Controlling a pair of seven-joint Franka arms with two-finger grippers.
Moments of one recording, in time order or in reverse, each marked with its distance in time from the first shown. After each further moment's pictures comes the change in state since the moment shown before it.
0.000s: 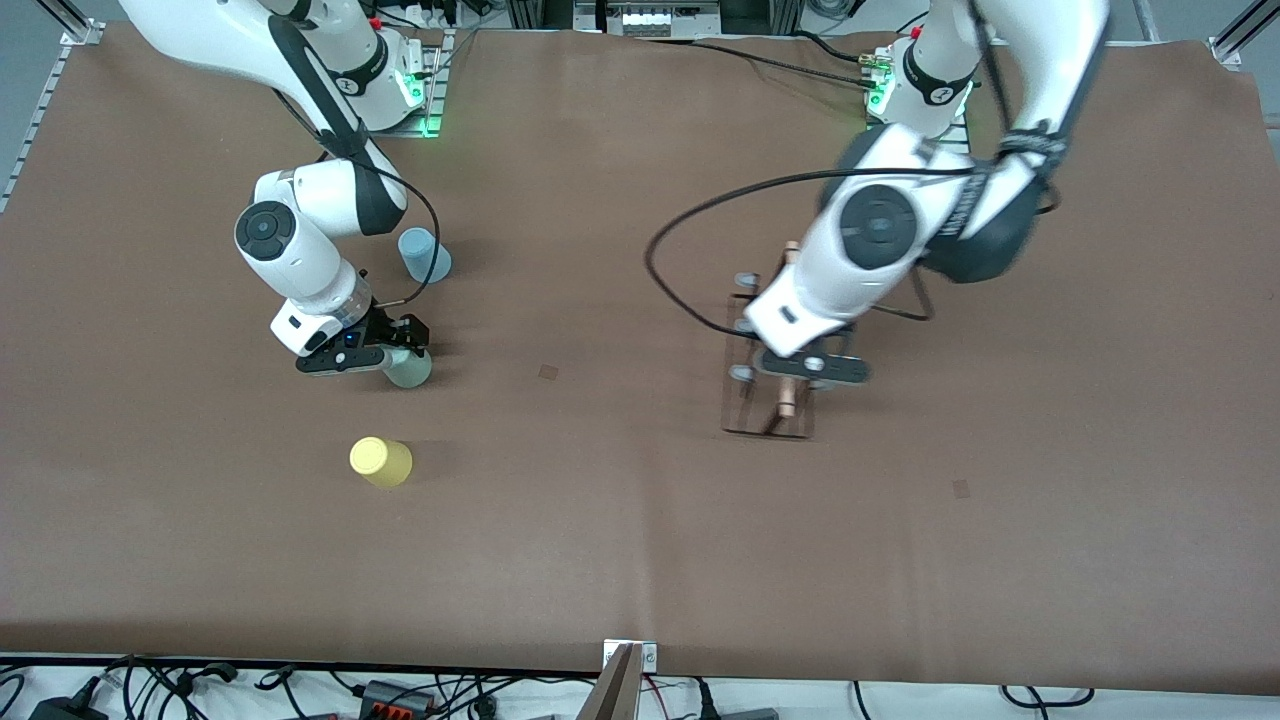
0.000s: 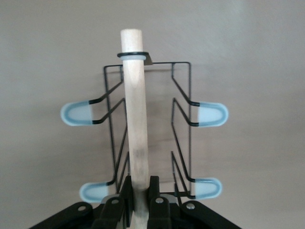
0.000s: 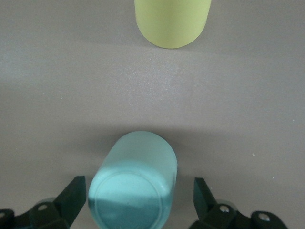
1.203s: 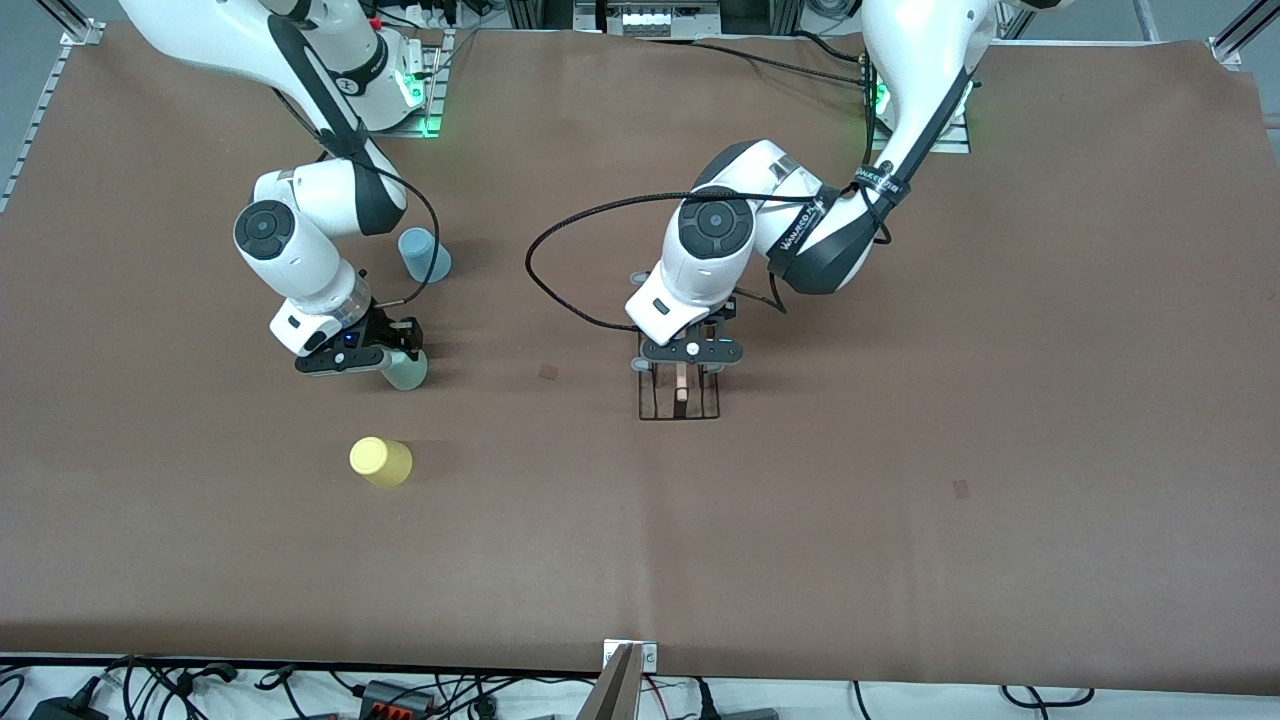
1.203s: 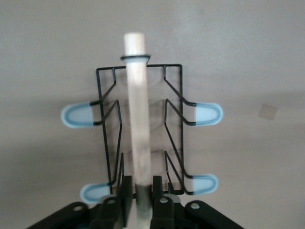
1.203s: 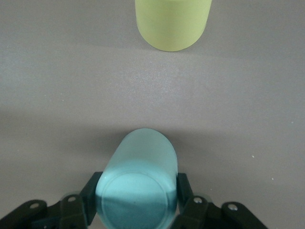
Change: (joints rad) left arm -0.159 0.157 0.001 0.118 0.001 0.106 -0.243; right arm 0.000 -0.002 0.000 0.001 0.000 0.003 -0.001
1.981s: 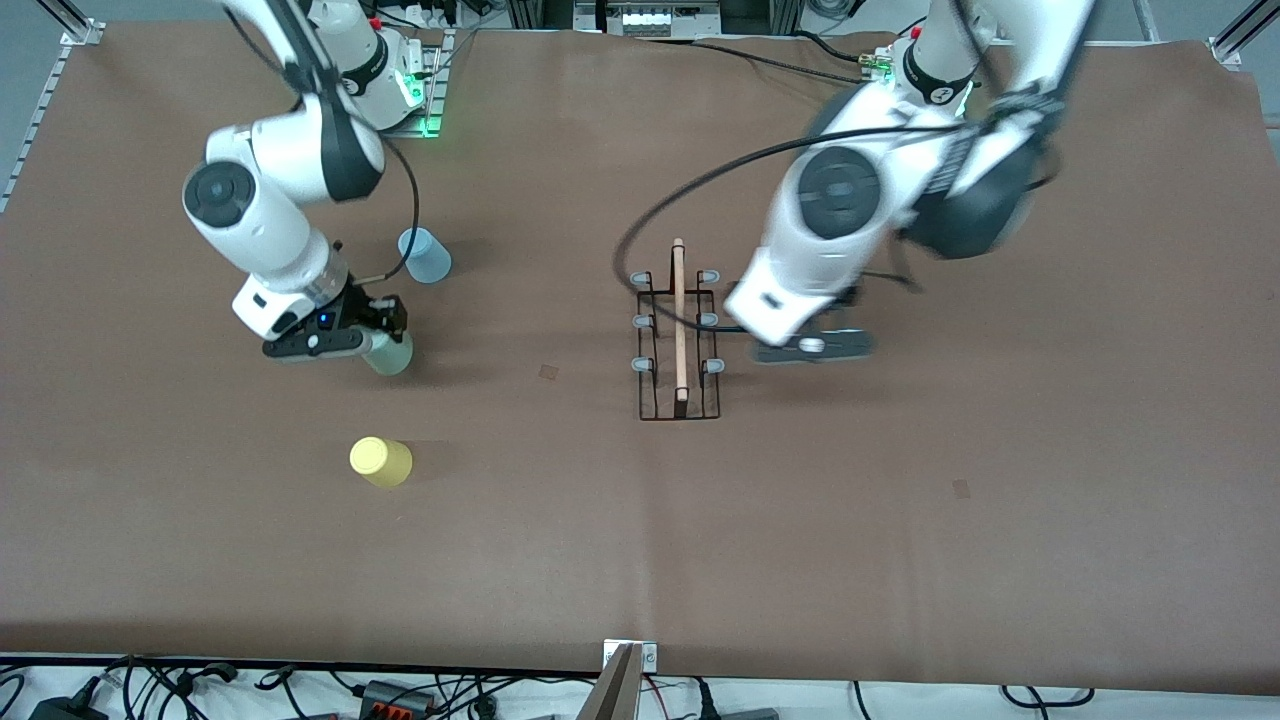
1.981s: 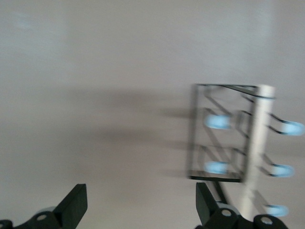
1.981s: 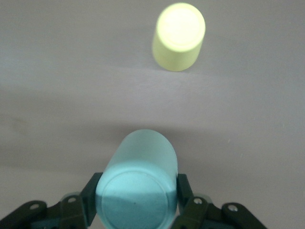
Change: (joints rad) left arm 0.163 -0.197 0.040 0.067 0.073 -0.380 0.106; right arm 0.007 -0.212 0.064 0.129 0.001 -0.390 0.116
